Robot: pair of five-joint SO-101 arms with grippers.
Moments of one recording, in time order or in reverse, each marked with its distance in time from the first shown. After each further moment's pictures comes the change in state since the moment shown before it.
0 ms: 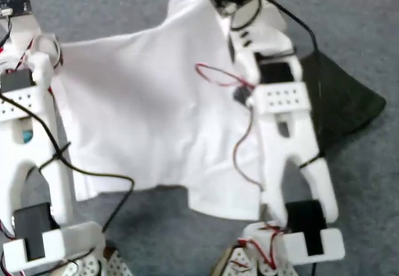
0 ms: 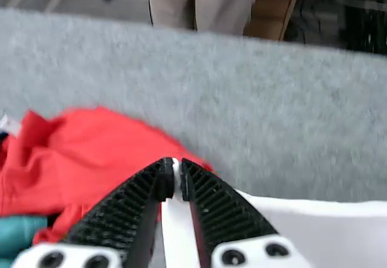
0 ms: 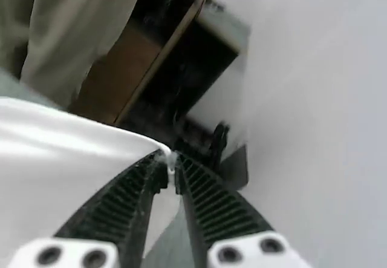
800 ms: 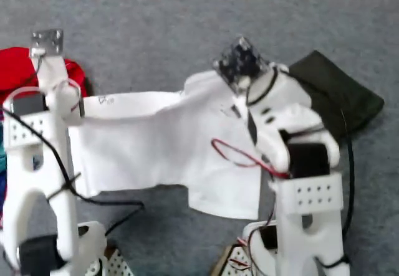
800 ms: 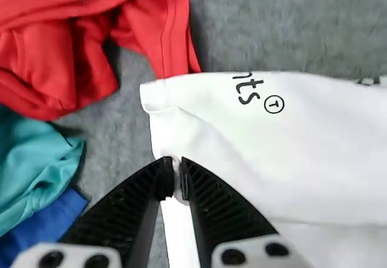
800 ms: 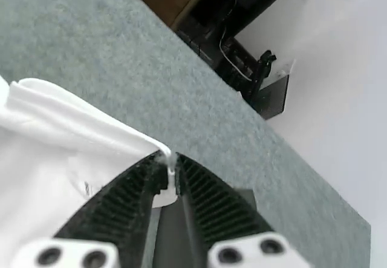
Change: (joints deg) left arm 2.5 -17.2 21.9 21.5 -4.0; right arm 1.4 -42.6 25.8 33.7 5.6
